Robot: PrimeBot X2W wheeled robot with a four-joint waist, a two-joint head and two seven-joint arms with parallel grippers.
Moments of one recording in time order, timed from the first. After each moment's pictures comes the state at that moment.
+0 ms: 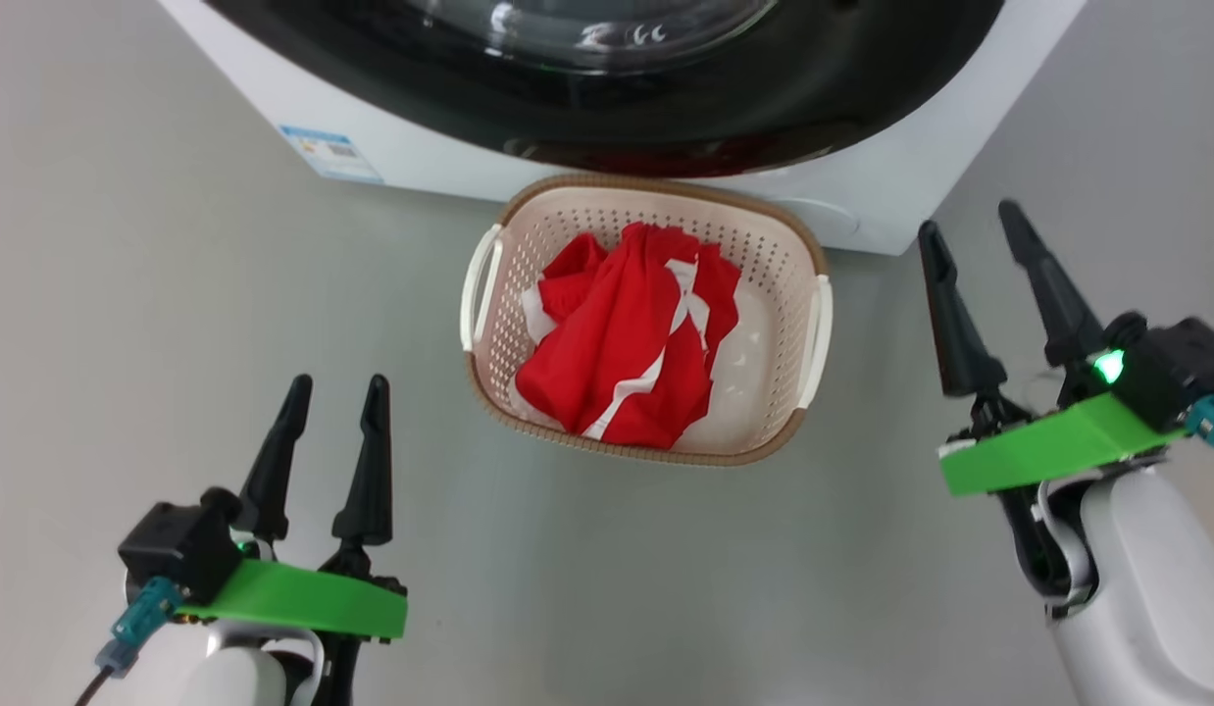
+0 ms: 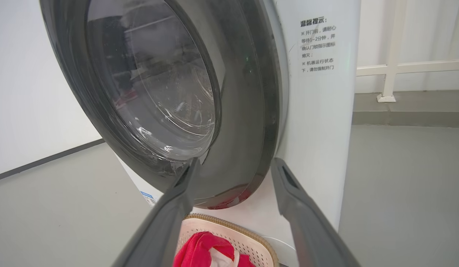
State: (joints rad) left arm -0.28 0.03 -0.05 0.25 -0.35 -0.12 -0.26; right arm -0.40 -0.14 0.08 0.23 0.38 0.13 -0.26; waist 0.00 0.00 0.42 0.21
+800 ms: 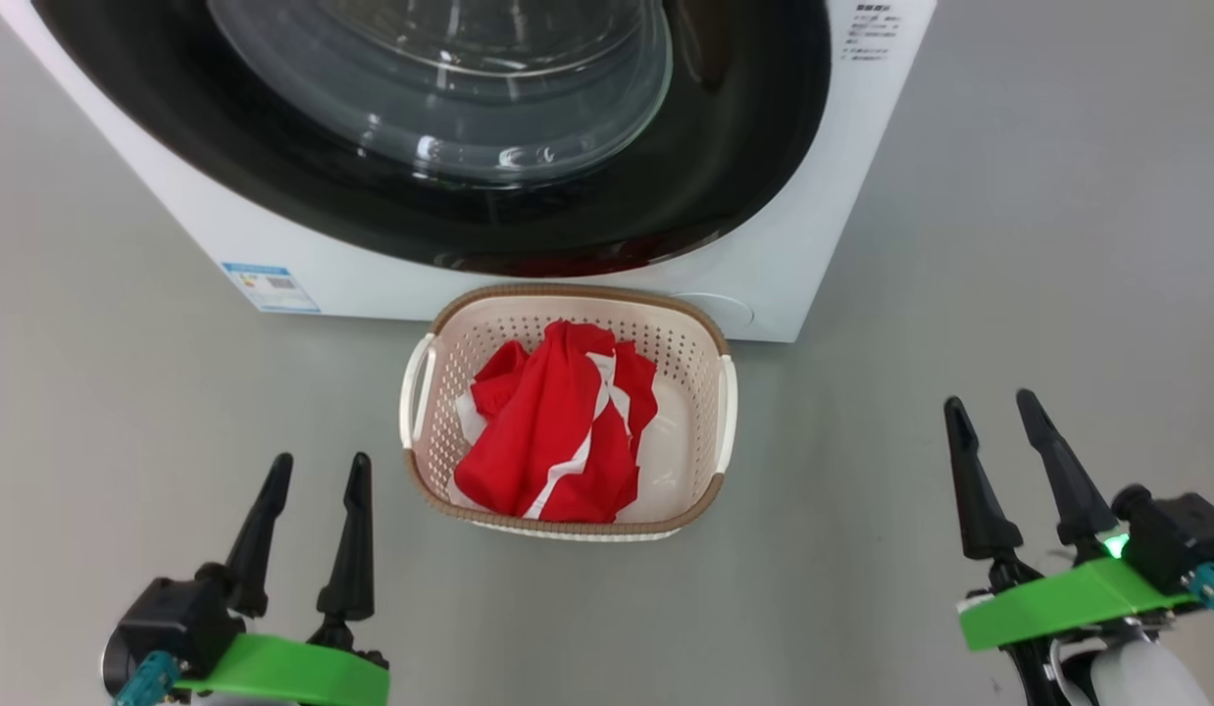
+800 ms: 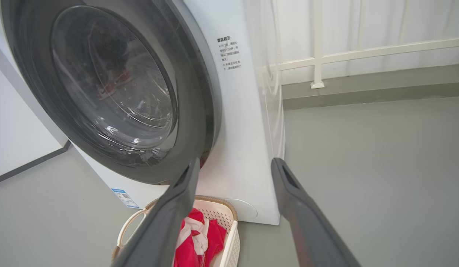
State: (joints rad) left arm -0.14 0.03 0.00 0.21 -0.26 -0.13 -0.26; right arm -0.09 -0.07 -0.02 0.18 0.38 0.13 -0.26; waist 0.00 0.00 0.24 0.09
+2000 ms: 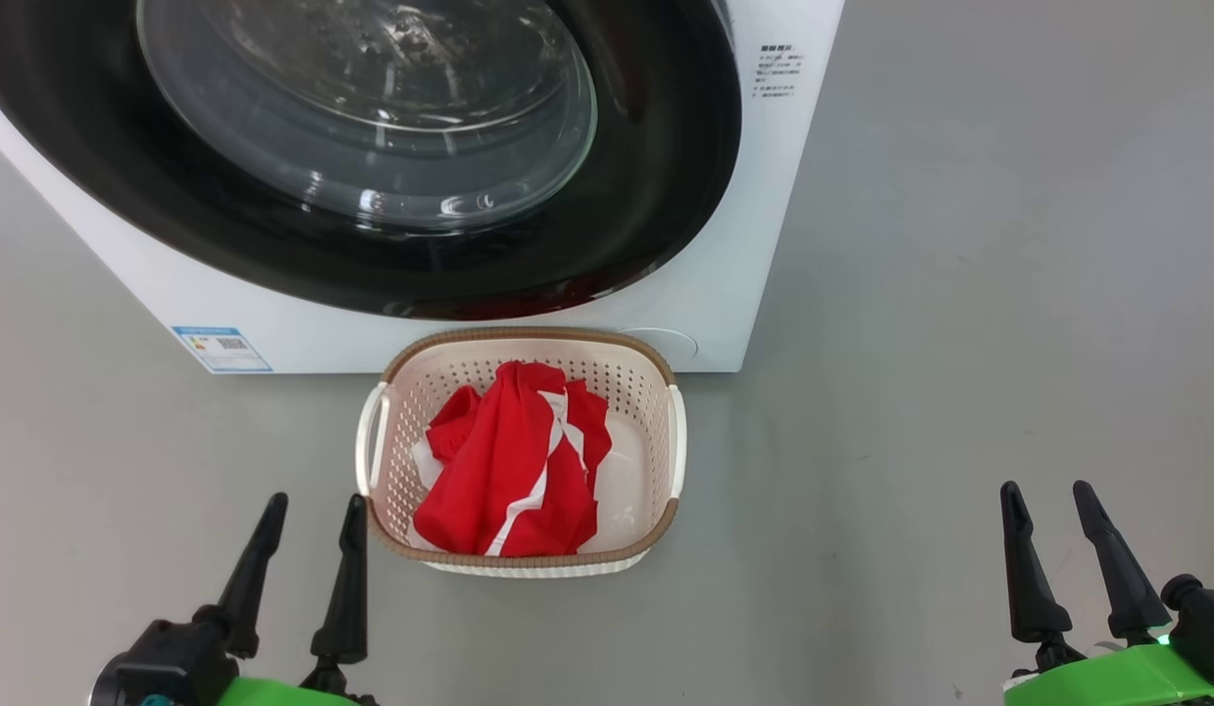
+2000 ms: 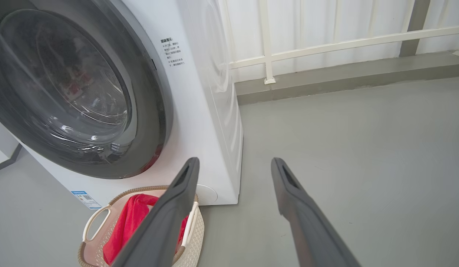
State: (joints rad) left arm -0.06 0.05 0.00 0.17 -0.24 -0.13 -0.26; right arm 0.08 -0.04 -0.12 0.13 0.36 0.13 -0.26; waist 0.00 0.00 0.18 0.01
